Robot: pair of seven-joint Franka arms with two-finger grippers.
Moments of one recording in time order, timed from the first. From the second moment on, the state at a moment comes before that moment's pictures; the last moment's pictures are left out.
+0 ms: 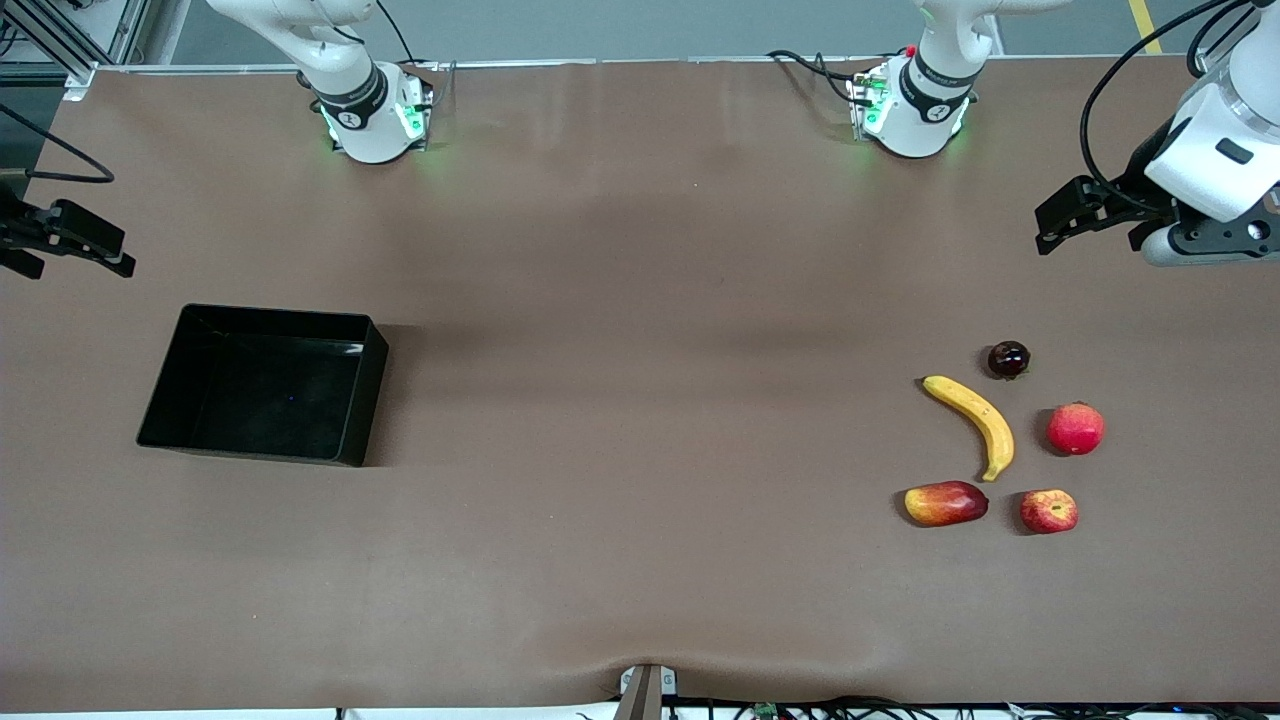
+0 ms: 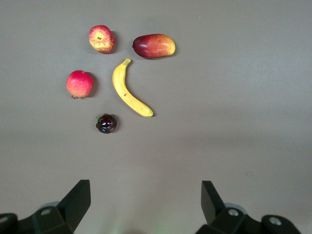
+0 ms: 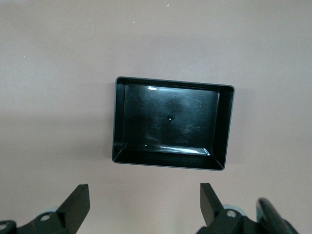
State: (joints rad) left arm -0.01 -0.02 -0.14 -1.55 0.01 1.51 -0.18; right arm -0.08 0.01 0.01 -1.53 0.00 1.53 -0.07
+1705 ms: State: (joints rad) left arm 0.06 0.40 -0.14 -1.84 0.18 2.12 -0.56; right arm -0.22 0.33 0.00 -1.53 -0.02 1.69 -0.08
